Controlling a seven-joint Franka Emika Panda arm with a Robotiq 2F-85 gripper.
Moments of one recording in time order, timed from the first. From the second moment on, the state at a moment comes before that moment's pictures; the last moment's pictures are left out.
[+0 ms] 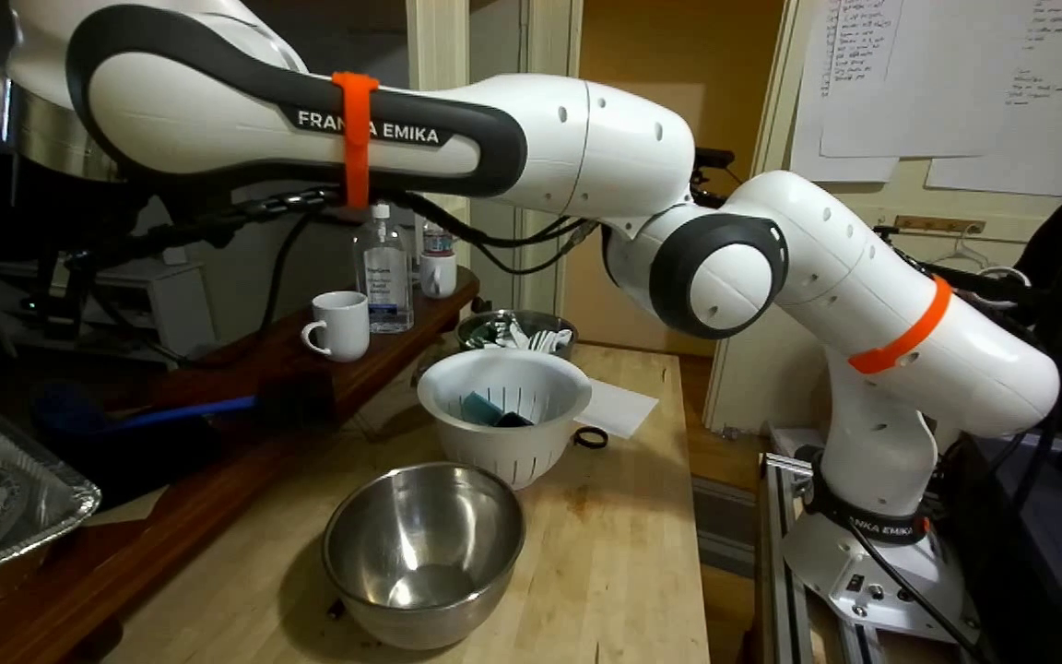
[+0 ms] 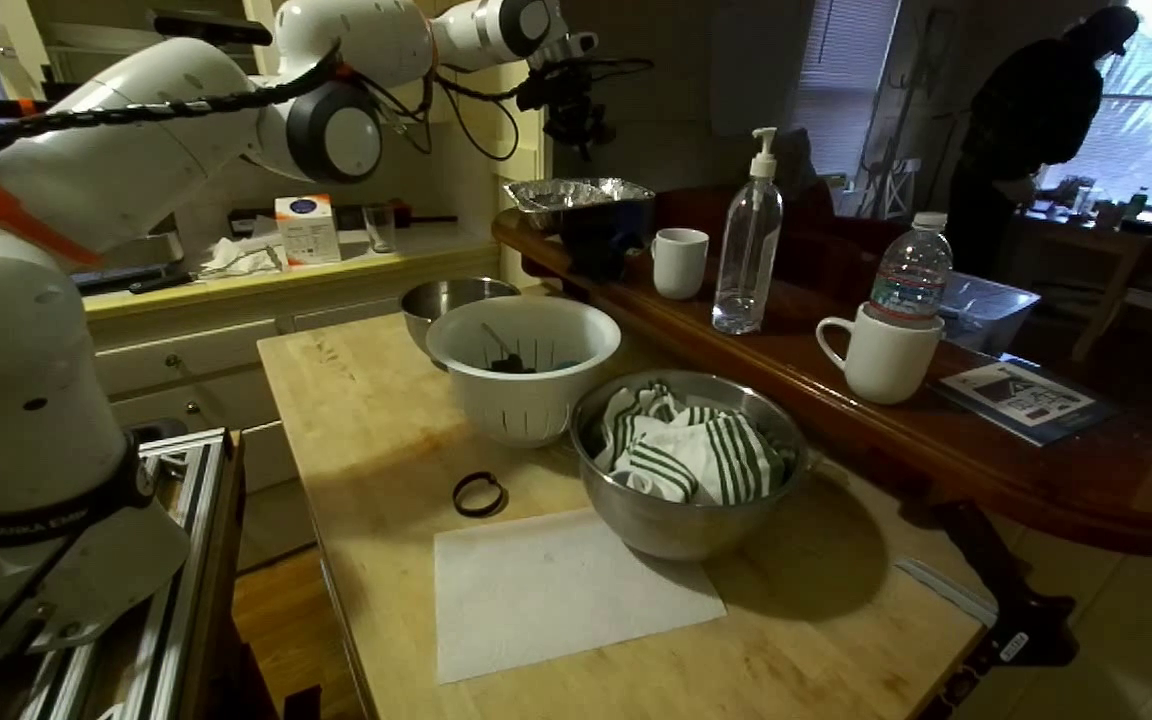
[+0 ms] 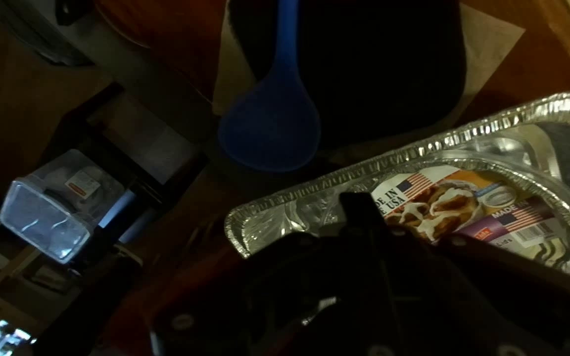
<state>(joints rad) 0.53 0.98 0.05 -0.45 -0.22 1.90 -0.38</state>
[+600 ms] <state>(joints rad) 0.51 1.04 0.09 -0.46 -0.18 1.56 -0.57</state>
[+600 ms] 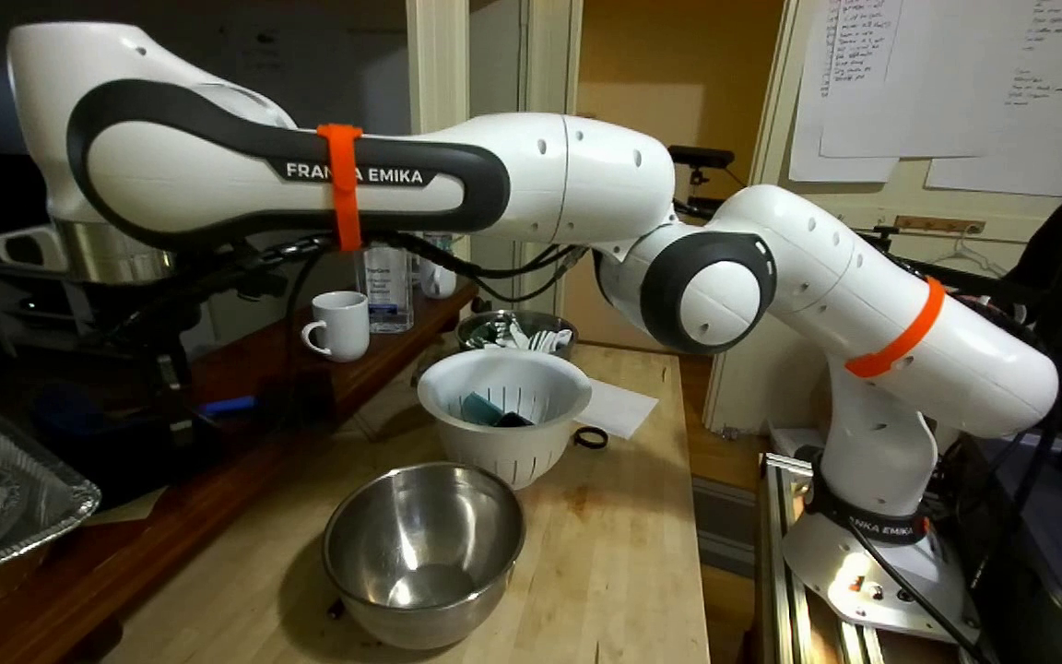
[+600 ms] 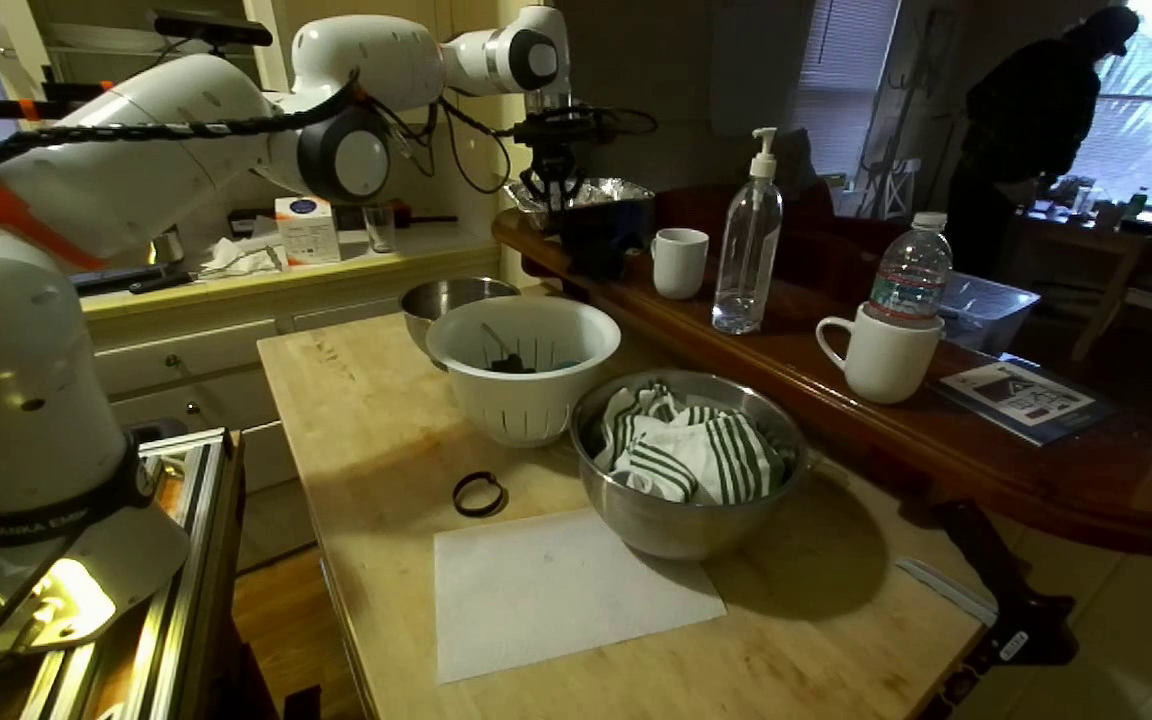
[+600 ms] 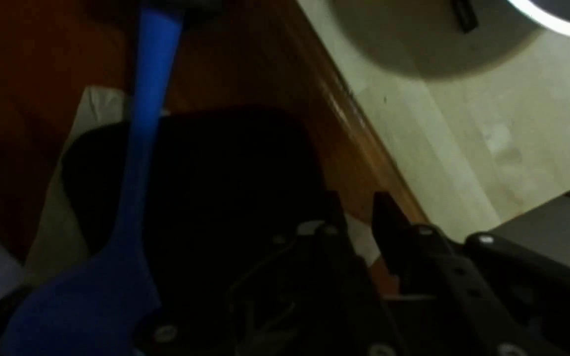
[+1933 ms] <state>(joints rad) 0.57 1.11 0.01 -0.46 -0.30 1.62 -0.67</state>
